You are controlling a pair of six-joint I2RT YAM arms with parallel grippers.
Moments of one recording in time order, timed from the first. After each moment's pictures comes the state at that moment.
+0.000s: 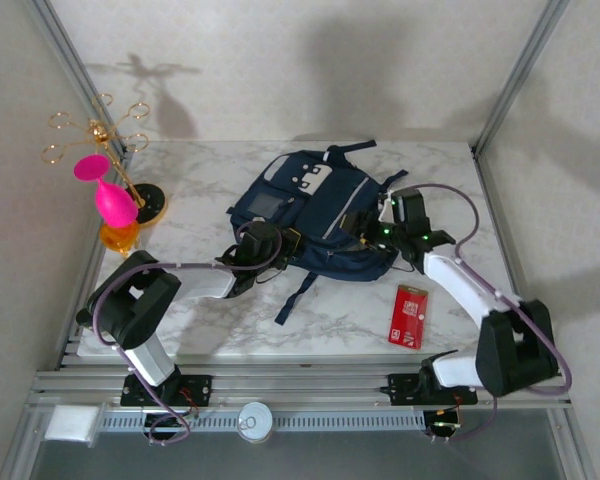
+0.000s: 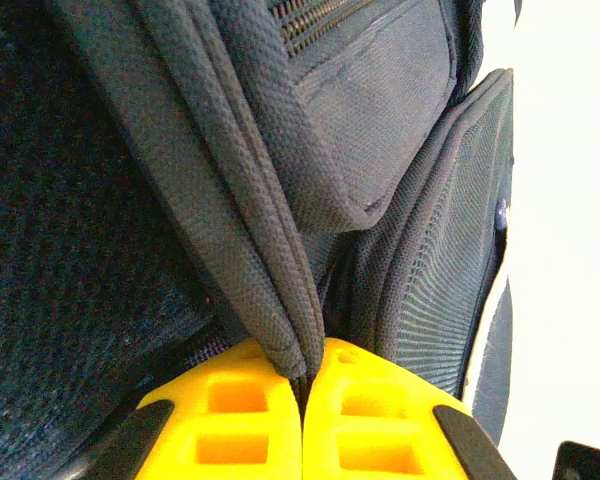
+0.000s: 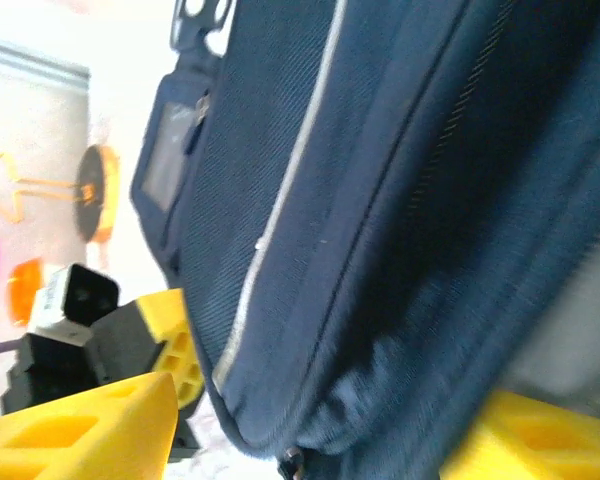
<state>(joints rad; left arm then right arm) -0.66 1.70 0.77 0.47 -0.03 -1.60 0.34 1.30 0.88 -0.31 -0.36 0.73</state>
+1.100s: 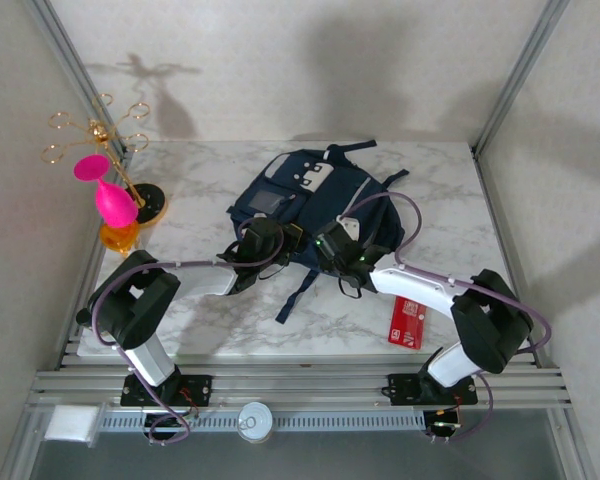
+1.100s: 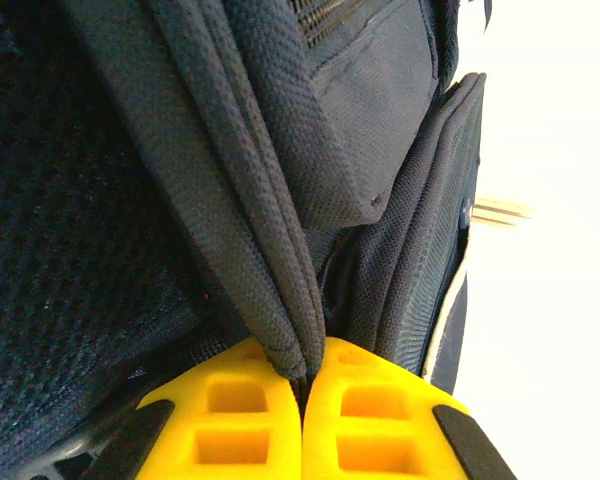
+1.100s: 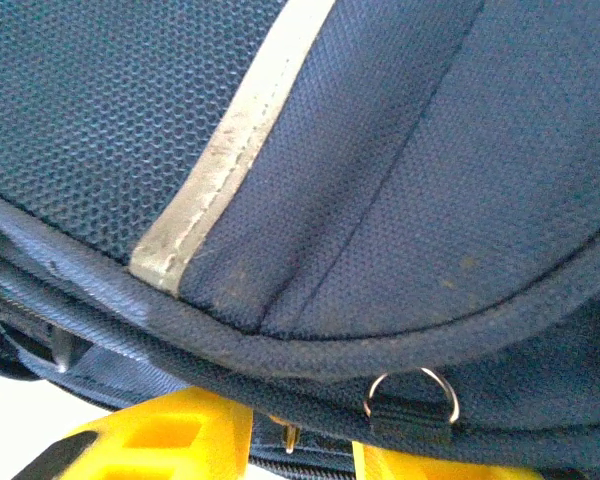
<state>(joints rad) -0.67 1.70 0.81 0.45 -0.05 -1.61 0.81 1.53 0.91 -0.30 0.35 0.78</state>
